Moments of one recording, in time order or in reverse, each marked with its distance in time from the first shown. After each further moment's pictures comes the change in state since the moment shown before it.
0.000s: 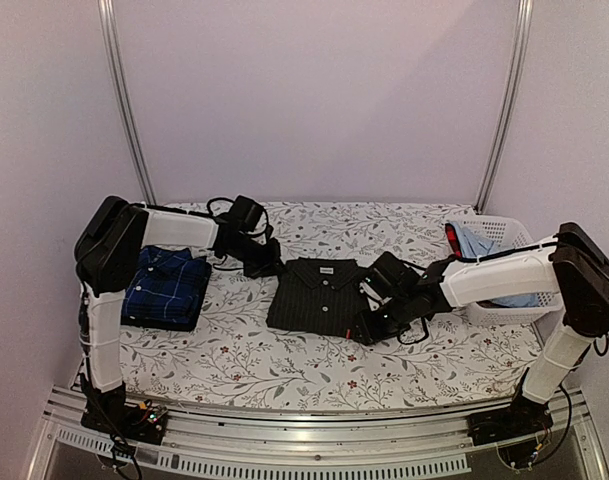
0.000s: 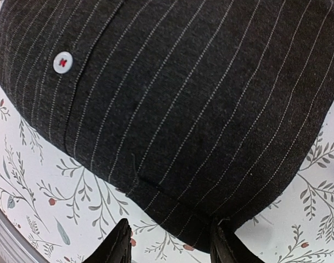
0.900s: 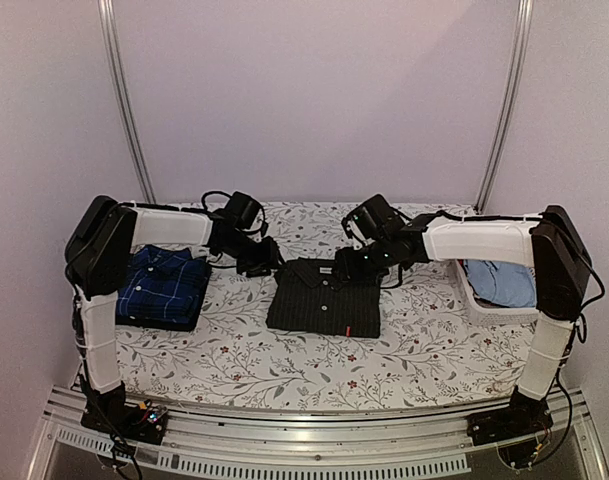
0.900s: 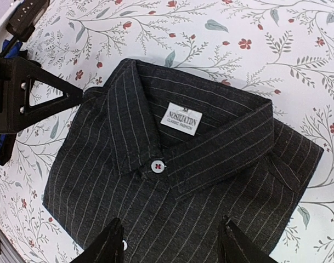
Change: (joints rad) left arm -0.008 -0.072 -0.026 -0.066 -0.076 0.060; right arm -0.121 0.190 0.407 0.000 0.063 -0.047
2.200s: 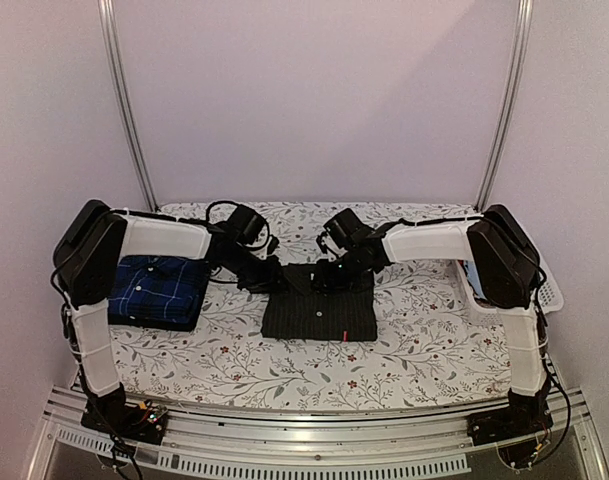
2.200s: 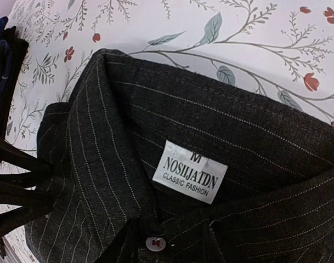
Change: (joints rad) left arm -0.079 -0.079 -0.129 -0.010 0.055 0.097; right arm -0.008 0.293 0.207 0.002 -0.169 0.014
